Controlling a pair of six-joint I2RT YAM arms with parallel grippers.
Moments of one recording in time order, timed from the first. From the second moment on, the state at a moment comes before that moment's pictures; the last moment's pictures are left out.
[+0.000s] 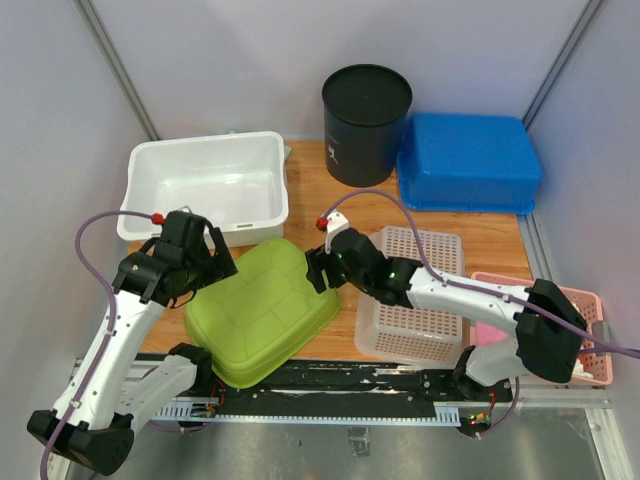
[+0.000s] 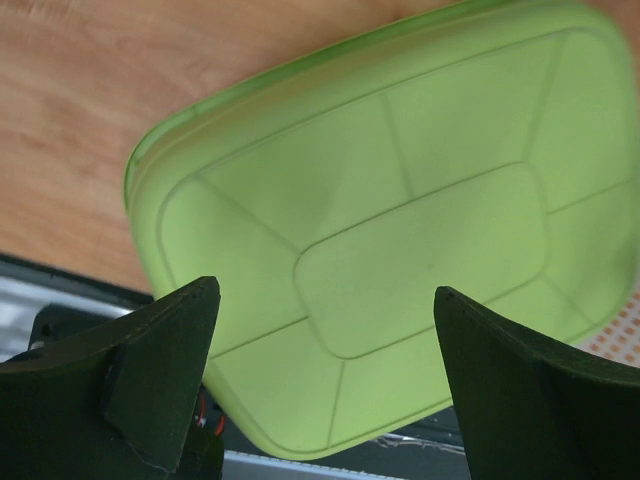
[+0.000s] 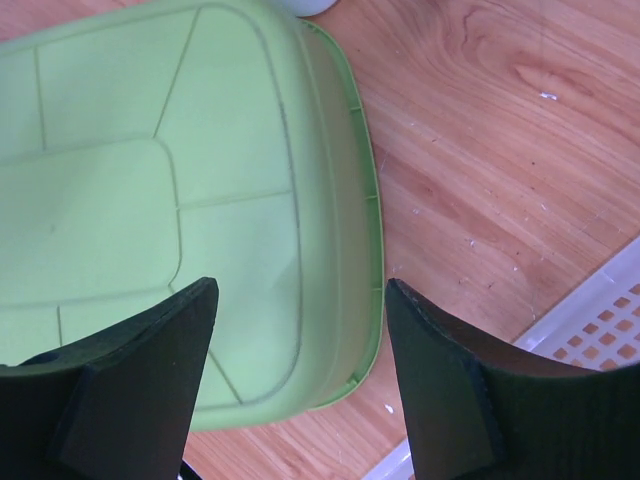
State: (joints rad) left arm -0.30 0.85 0.99 -1.16 -0.24 -0.70; right arm 0.96 1.45 0.96 -0.13 0.11 0.35
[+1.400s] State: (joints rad) left arm 0.02 0.79 0.67 -0.99 -0.03 -0.77; right arm 0.66 1.76 1.09 -0.13 -0.54 0.54
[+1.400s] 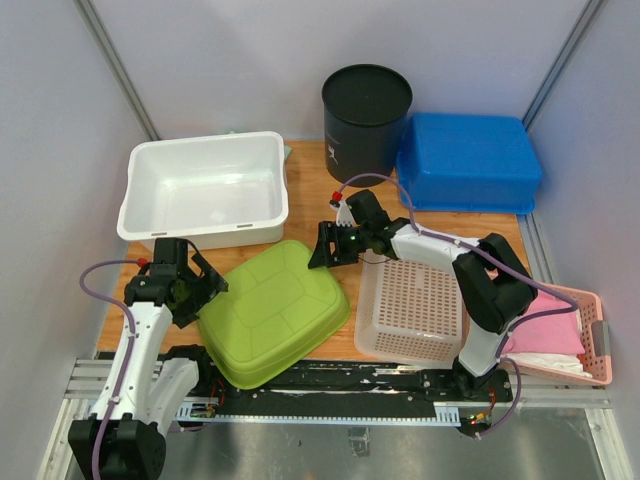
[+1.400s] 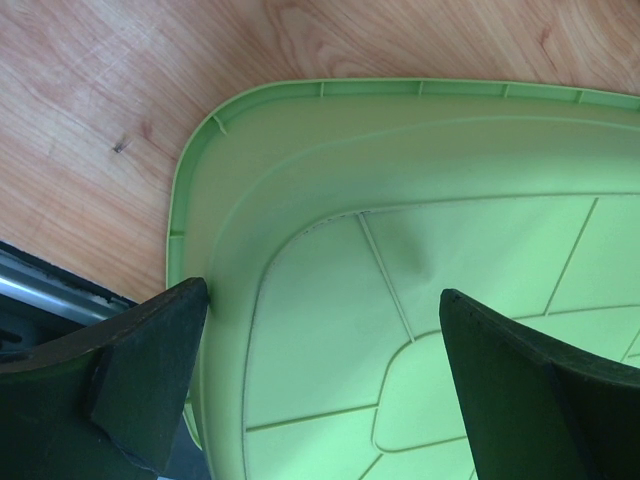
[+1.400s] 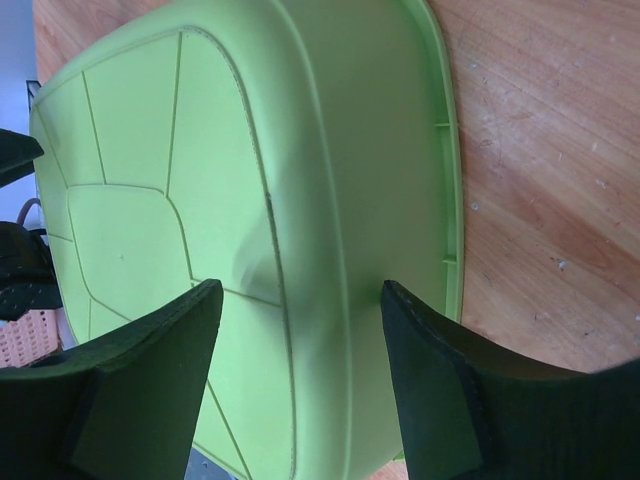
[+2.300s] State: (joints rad) left arm 0.02 1.05 0.78 -0.60 0.25 -0.78; right arm 0.66 1.67 0.98 -0.07 -0.60 0.64
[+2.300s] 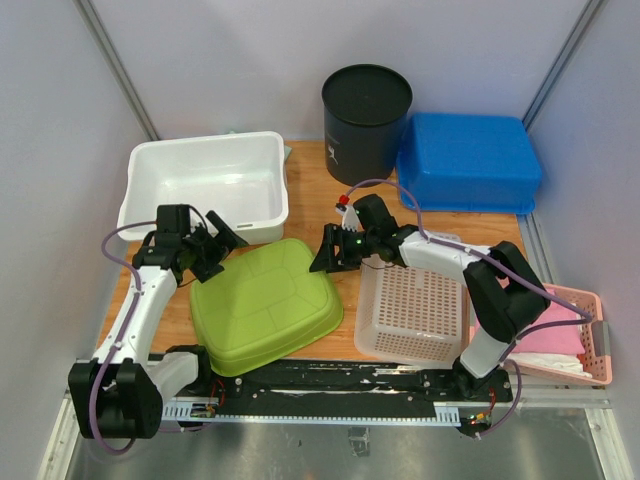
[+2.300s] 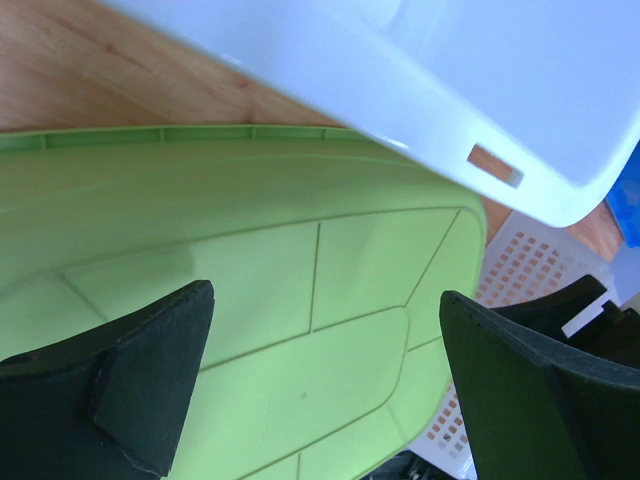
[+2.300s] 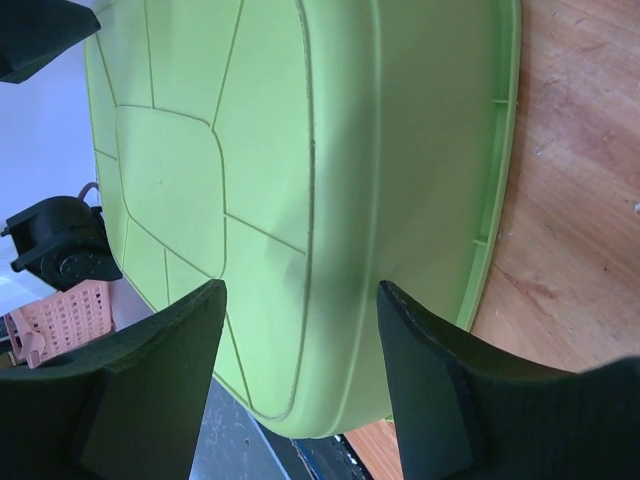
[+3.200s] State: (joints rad) left arm 0.02 0.82 0.70 -1.00 -0.13 -0.81; right arm 0.70 1.65 1.04 -0.29 -0.44 0.49
